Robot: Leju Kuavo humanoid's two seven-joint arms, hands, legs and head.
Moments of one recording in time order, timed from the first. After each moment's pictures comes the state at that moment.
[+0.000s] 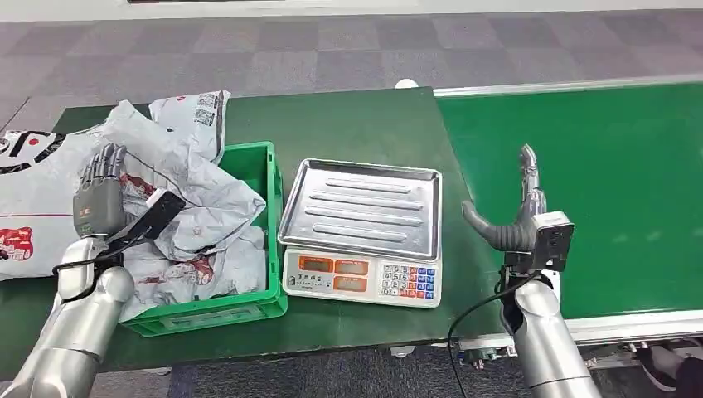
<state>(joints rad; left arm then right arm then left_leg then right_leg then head) -0.54 0.20 -0.09 -0.87 -0.98 0.43 -0.14 -0.27 -0.08 0.11 -1.34 -0.04 -0.24 -0.54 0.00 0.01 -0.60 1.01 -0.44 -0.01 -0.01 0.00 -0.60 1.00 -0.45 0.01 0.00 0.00</state>
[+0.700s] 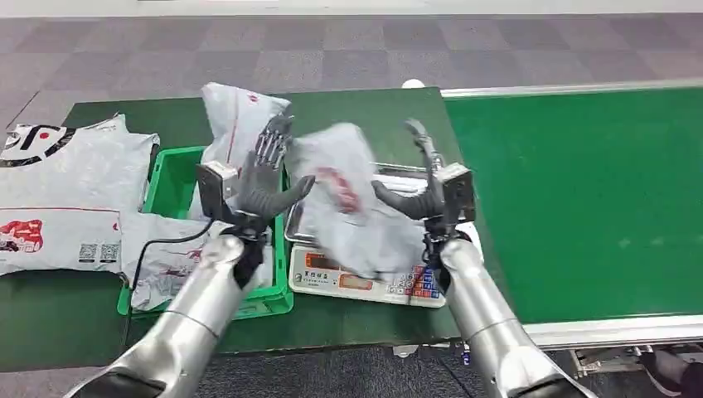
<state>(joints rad) -0.74 -0.25 -0.31 -0.65 0.40 -0.07 -0.67 -0.57 0.12 0.29 -1.00 -0.01 -0.14 -0.52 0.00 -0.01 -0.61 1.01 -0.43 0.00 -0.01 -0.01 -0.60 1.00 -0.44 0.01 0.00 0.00</state>
